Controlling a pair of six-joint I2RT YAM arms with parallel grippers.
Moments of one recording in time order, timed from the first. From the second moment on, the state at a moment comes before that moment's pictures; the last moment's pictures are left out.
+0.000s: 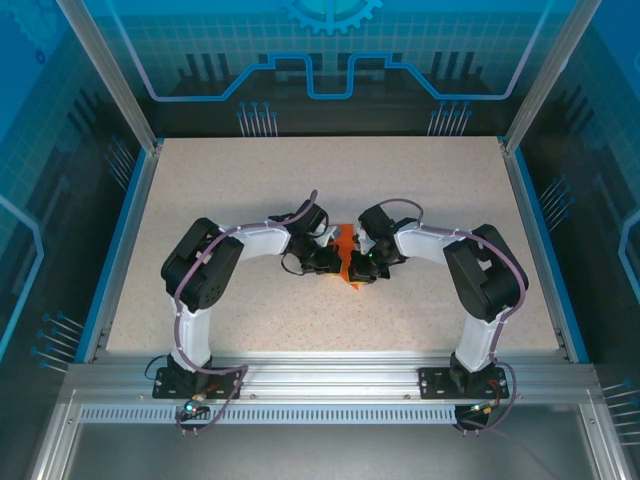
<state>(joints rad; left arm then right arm) -0.57 1.99 1.19 -0.37 0.57 -0.51 0.52 1.83 1.04 -0.56 -0.44 0.51</state>
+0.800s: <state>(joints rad) -0.53 1.99 1.21 -0.42 0.50 -0.42 0.52 1.83 1.04 -0.57 -0.44 0.49</state>
